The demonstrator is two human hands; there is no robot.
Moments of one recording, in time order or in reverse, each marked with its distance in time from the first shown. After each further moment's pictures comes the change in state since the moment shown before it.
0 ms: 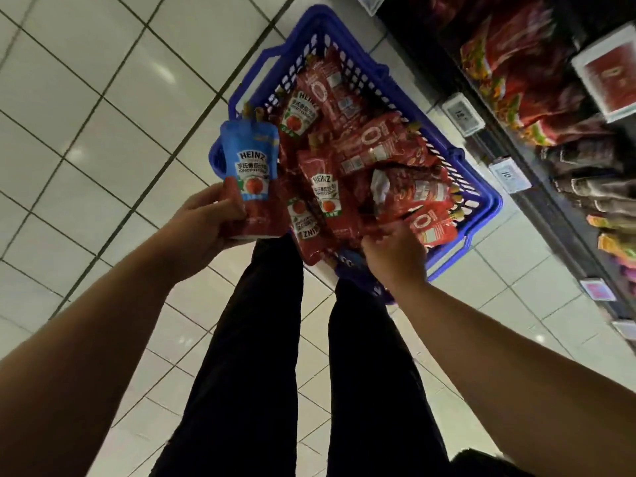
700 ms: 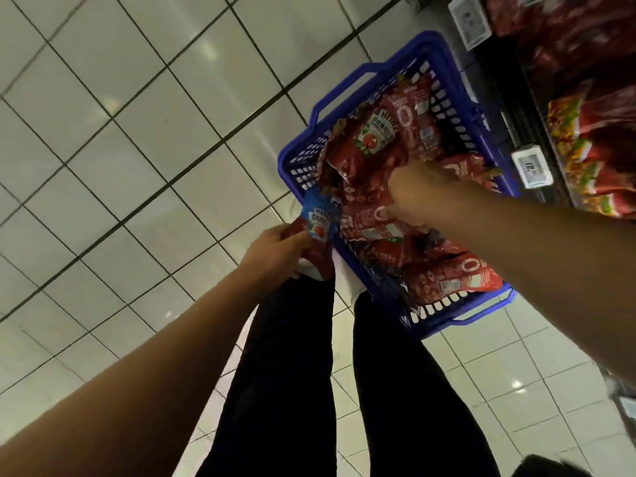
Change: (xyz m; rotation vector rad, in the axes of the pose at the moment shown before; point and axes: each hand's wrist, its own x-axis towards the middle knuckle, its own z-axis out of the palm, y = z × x) left_hand 0.013 -0.045 0.001 0.293 0.306 -0.126; right_hand 0.054 -0.179 0.014 -1.289 -0.347 -0.508
